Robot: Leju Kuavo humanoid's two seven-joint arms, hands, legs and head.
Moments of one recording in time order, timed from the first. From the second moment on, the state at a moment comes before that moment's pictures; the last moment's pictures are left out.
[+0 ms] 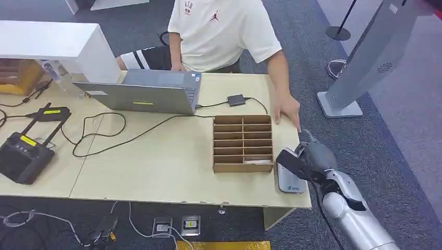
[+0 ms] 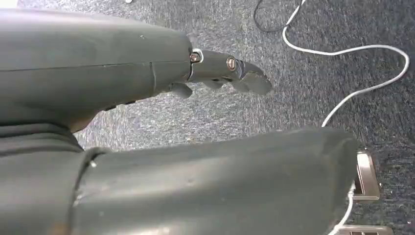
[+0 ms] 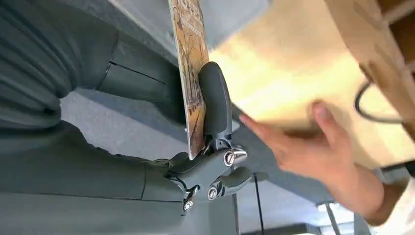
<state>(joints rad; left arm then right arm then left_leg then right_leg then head) -0.25 0.23 -0.81 -0.23 0.42 0.24 -0.13 -0.40 -0.40 0.59 -1.12 0.68 -0.03 0.06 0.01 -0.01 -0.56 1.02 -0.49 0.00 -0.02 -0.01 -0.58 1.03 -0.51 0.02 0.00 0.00</state>
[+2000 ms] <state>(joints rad) -0.27 0.25 -0.78 -0.27 0.33 0.25 -0.17 -0.81 -0.26 0.48 -1.12 0.07 0.23 -0.05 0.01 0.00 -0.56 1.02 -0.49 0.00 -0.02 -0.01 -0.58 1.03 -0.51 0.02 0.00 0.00</state>
